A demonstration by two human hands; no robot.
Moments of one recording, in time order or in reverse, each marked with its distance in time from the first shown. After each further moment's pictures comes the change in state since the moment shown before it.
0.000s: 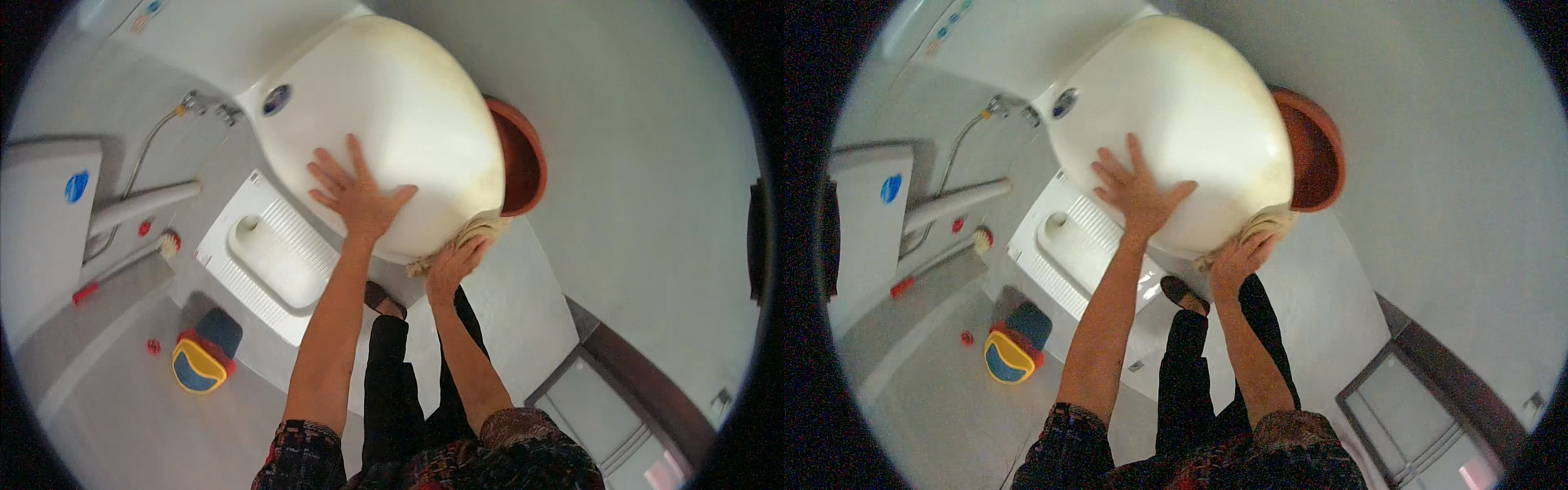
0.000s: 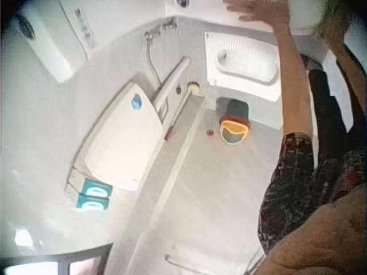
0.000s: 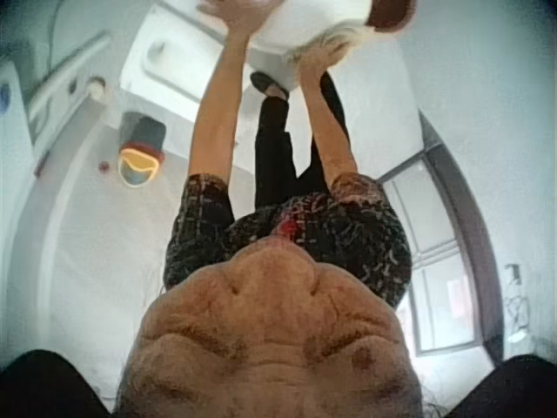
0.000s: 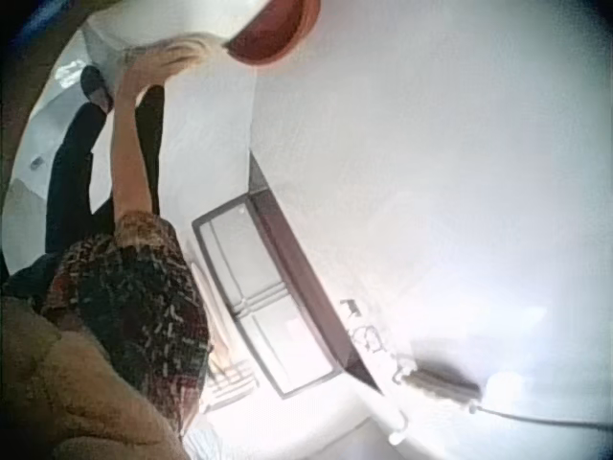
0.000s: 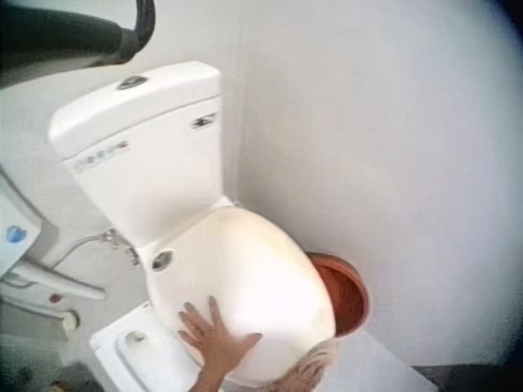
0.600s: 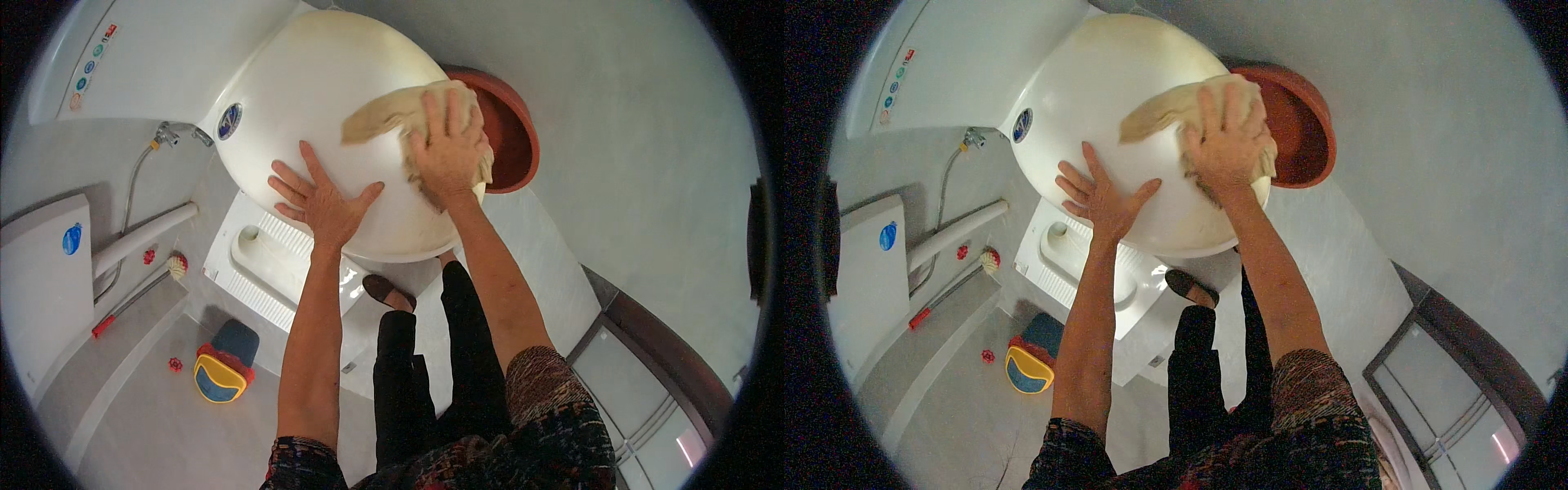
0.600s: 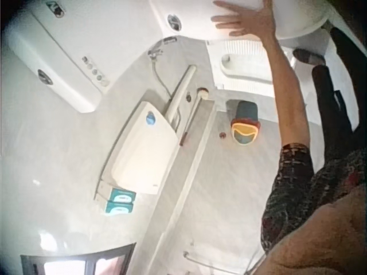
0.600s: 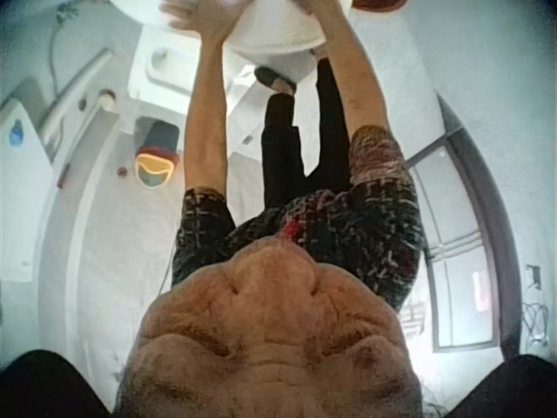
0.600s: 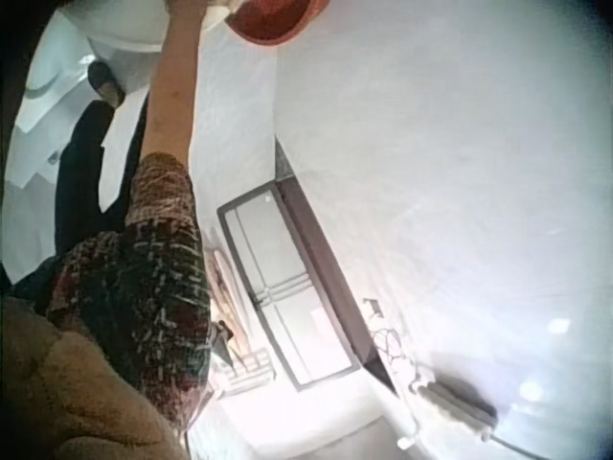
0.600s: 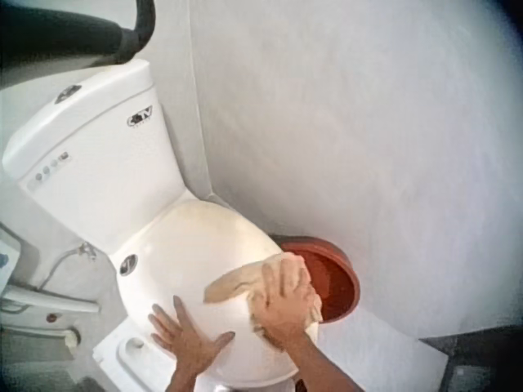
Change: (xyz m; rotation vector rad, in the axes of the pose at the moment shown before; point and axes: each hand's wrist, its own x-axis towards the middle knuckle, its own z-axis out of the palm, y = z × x) left_hand 0.000 0.013 -0.004 0.073 -0.066 -0.061; right_hand 0.175 -0.046 0.013 -0.285 -0.093 -0.353
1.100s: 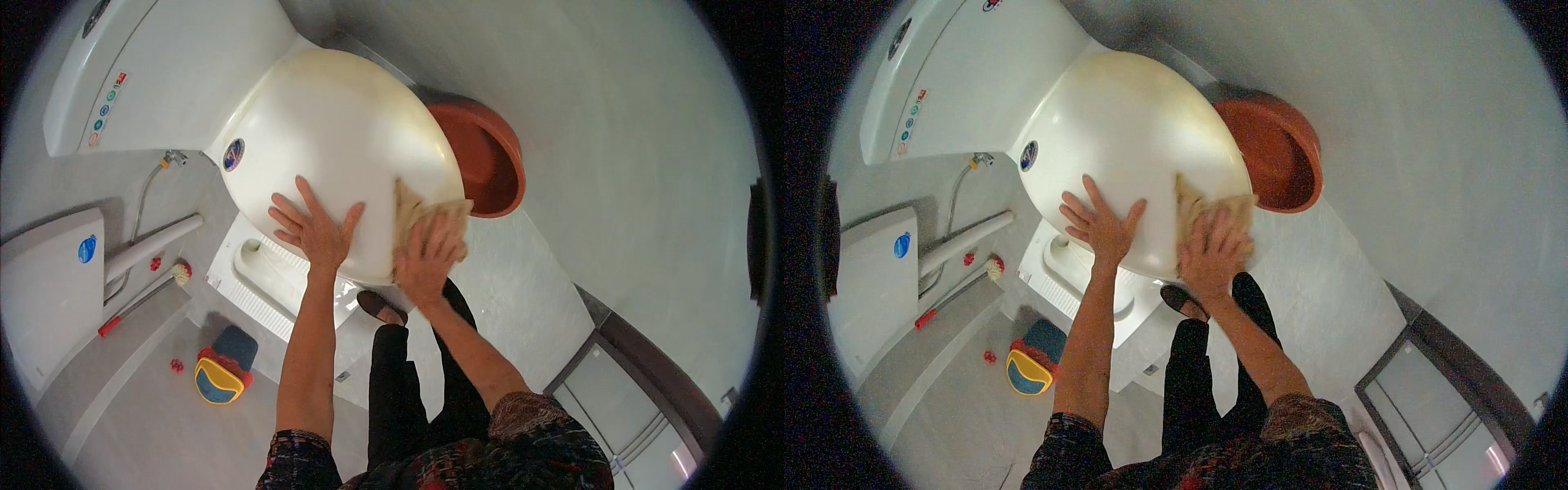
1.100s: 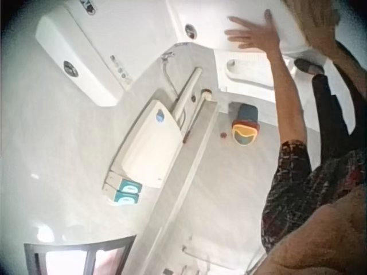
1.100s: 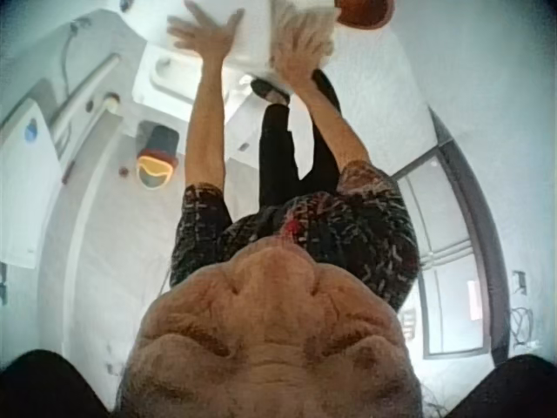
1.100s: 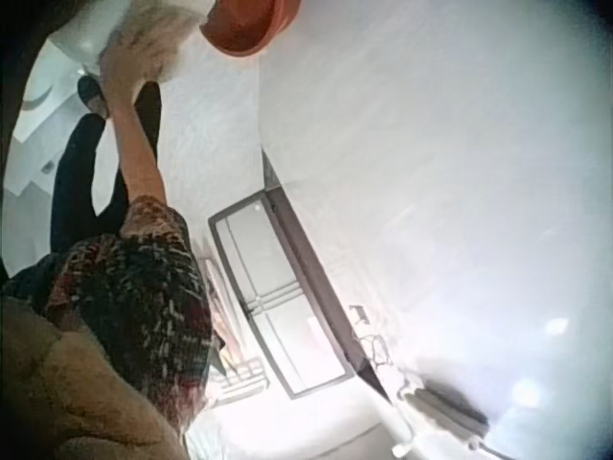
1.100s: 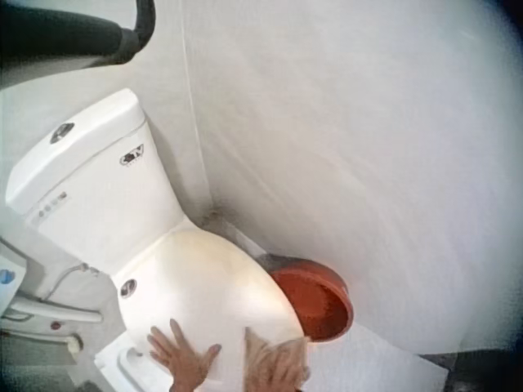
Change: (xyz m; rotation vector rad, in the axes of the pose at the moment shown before) left_hand 0.005 0.008 0.013 0.105 0.081 -0.020; right_hand -0.120 0.000 -0.026 0.117 -0.158 0.034
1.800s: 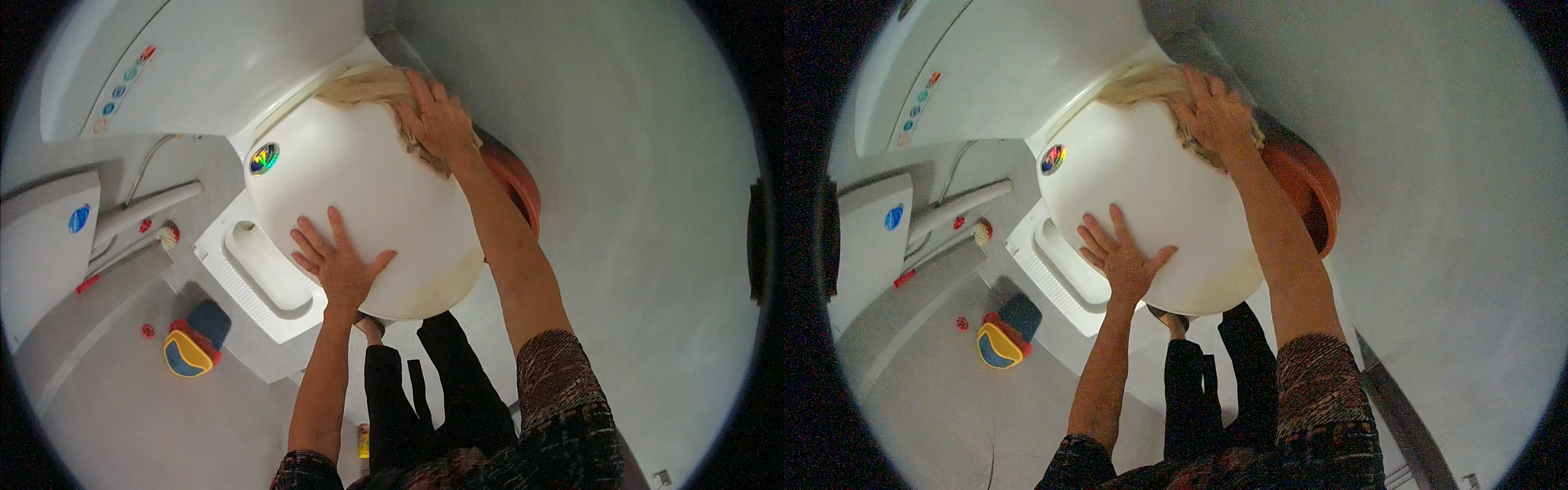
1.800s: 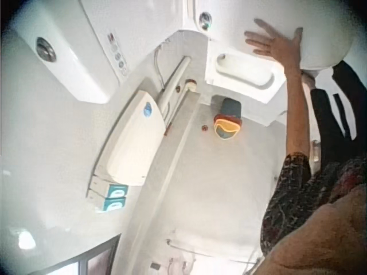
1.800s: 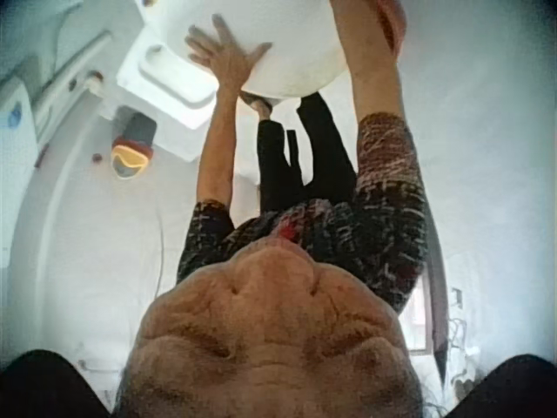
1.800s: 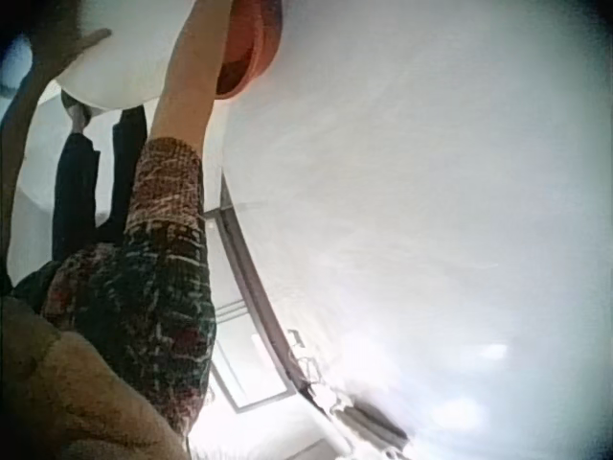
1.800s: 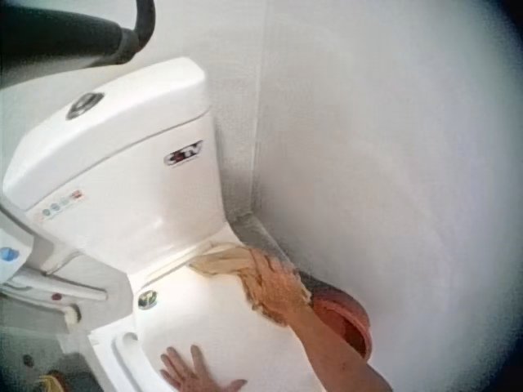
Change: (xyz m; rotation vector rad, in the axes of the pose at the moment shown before) left_hand 0.002 0.012 -0.018 -0.007 -0.048 -0.072; right_hand 0.326 -0.050 0.036 0.106 -0.291 -0.399
